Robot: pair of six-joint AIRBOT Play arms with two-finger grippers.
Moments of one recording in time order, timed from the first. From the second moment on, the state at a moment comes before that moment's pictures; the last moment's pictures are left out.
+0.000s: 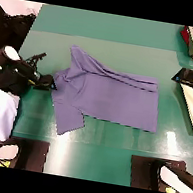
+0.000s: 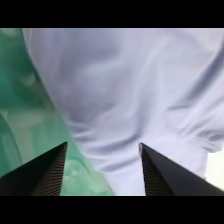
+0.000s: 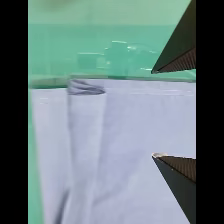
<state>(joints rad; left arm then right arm) 0.08 -1.37 0.97 1.04 -1.22 -1.34 -0.15 -1.13 1.27 -1.35 1.28 1.59</state>
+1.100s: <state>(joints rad) 0.01 -1.17 0.88 1.11 -1.20 -1.33 -0.22 -1.06 0.86 -1.35 1.51 1.55</state>
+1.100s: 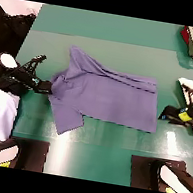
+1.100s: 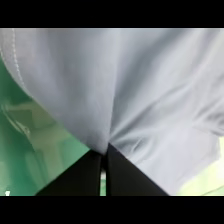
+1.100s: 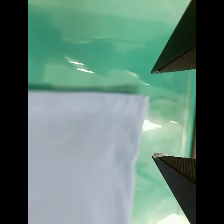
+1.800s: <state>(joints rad) 0.01 -1.12 0.85 1.14 -1.25 -1.33 -0.18 -1.06 0.60 -1.26 1.30 1.52</state>
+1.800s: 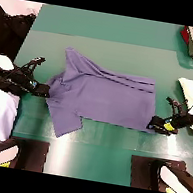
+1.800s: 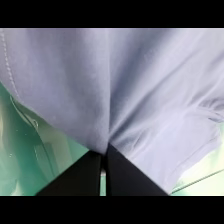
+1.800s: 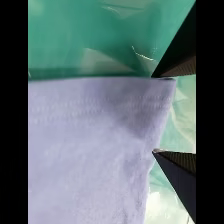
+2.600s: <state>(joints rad) 0.01 -0.84 0.93 1.13 -1.34 -1.38 -0.15 -0.84 0.94 -1.25 1.37 1.52</state>
